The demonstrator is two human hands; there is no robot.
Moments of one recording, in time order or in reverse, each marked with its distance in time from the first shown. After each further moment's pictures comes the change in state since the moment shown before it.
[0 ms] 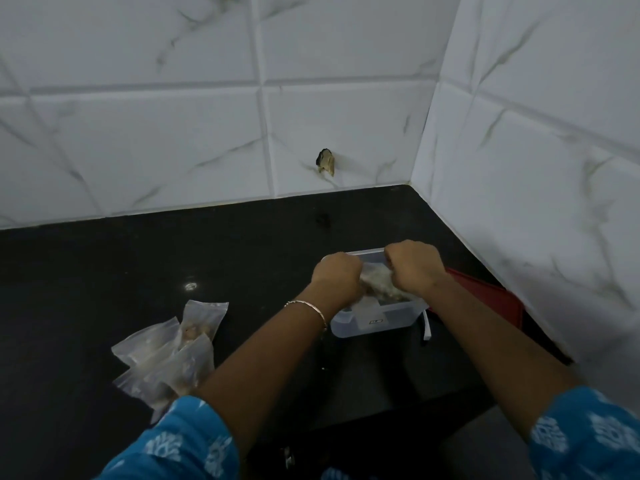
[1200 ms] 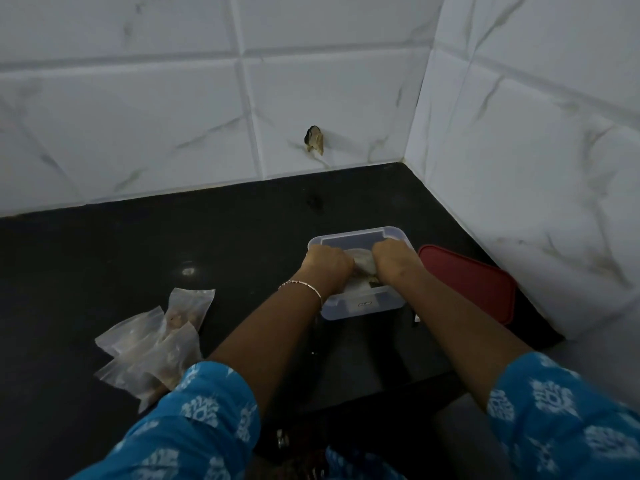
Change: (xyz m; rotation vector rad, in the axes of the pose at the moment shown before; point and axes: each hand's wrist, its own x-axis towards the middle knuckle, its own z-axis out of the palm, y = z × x) left_hand 0.034 -0.008 0.038 0.507 -0.138 0.201; right_hand 0.010 -0.011 0.036 0.217 -0.233 0.172
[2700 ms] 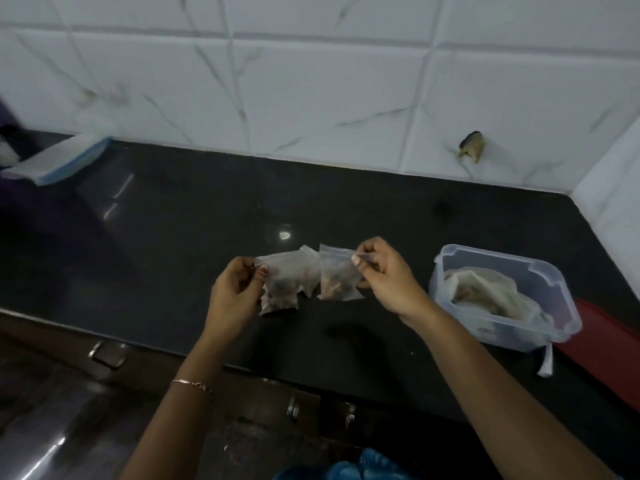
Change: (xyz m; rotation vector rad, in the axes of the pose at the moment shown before) left_hand -0.281 -0.088 0.117 -1.569 0.922 -0.949; right_hand -0.077 -0.171 0.017 1.070 -0.229 -0.532
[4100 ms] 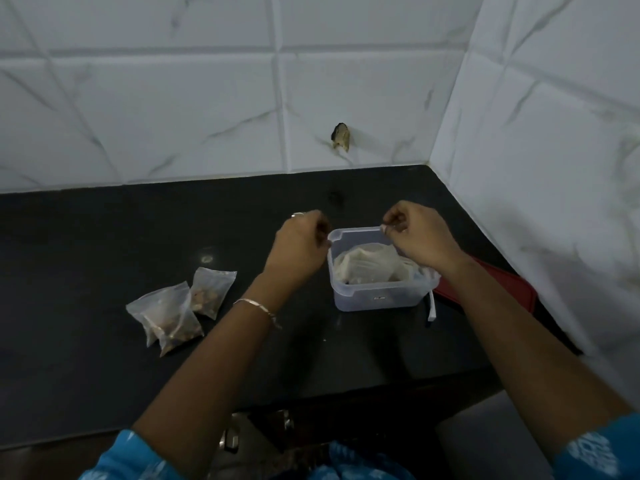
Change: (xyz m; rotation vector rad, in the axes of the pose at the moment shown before) left_hand 0.024 0.091 0.215 0.605 -0.463 0.568; right_hand -0.044 0.019 -0.183 -0.692 0.450 0.054
